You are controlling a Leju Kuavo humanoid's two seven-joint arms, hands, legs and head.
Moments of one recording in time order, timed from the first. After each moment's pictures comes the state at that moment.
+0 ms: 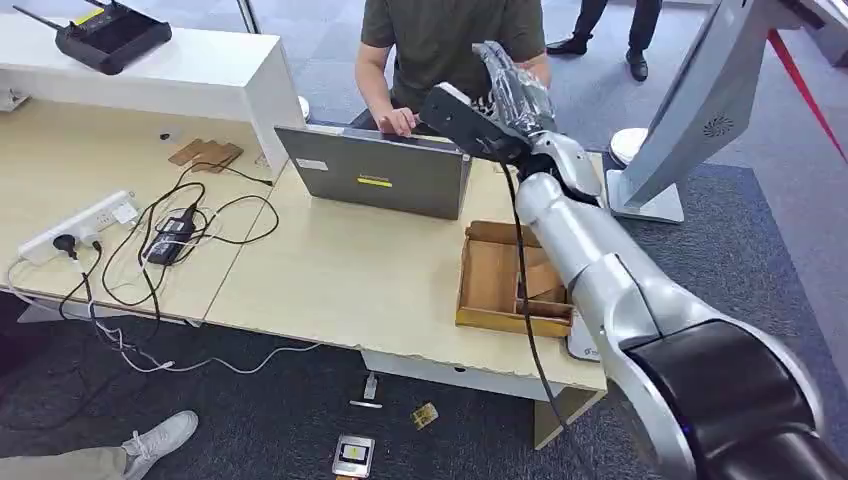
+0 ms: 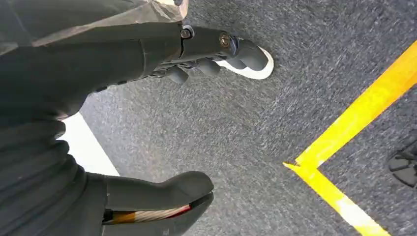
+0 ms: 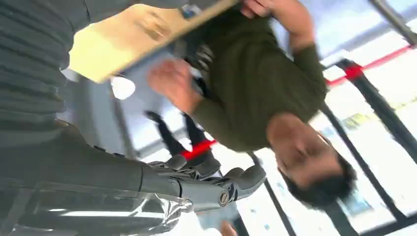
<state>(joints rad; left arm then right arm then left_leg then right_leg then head) -0.21 0.16 0.54 -0.19 -1.37 -0.37 -0.16 -1.28 0.22 0.47 -0.30 0.84 -0.26 -0.17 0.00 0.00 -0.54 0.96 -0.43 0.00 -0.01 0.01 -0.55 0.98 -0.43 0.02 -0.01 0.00</state>
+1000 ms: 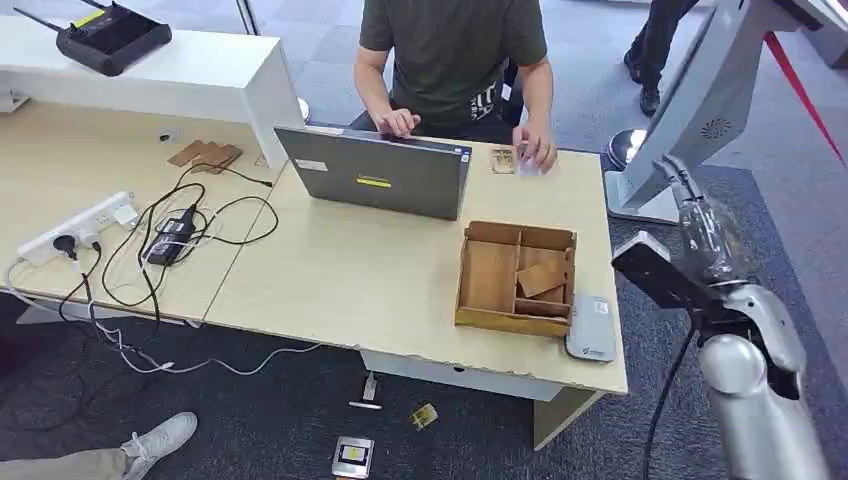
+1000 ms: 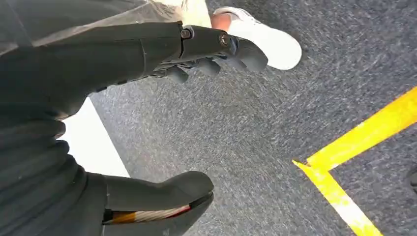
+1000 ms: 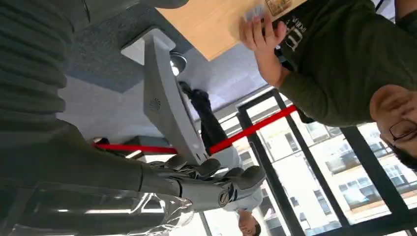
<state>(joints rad) -0.11 0.22 0.60 -0.19 -1.29 -0.32 -0.20 -0.40 -0.29 0.21 -1.56 0.84 0.13 -0.07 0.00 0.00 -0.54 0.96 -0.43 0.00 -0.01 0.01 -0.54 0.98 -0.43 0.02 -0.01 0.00</state>
